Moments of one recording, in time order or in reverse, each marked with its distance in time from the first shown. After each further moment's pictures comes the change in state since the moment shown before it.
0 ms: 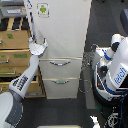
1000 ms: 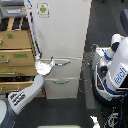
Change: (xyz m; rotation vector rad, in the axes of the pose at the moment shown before) arm -0.106 -0.083 -0.006 -0.042 -0.030 -0.100
